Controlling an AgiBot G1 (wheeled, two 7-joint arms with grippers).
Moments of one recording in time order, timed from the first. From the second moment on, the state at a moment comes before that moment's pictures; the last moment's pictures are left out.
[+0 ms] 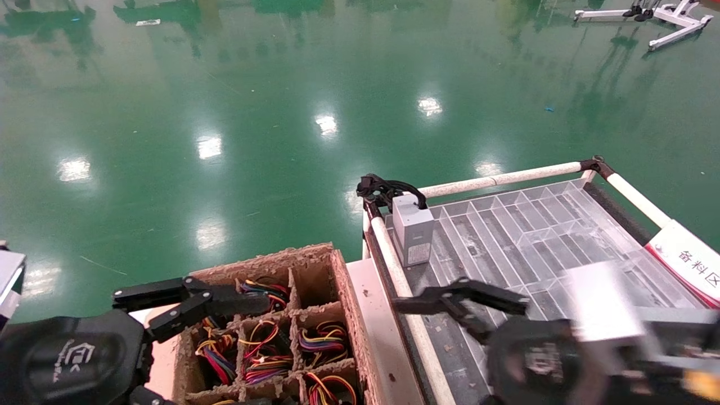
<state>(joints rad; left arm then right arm) -1.08 0.60 0.31 -1.28 0.71 1.48 -0.17 1.17 -0.69 -0.37 1.27 -0.91 -1.46 0.19</state>
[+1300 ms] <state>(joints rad) -1.08 0.60 0.31 -1.28 0.71 1.48 -0.17 1.51 -1.16 -0.71 1.01 -1.62 -1.29 0.00</state>
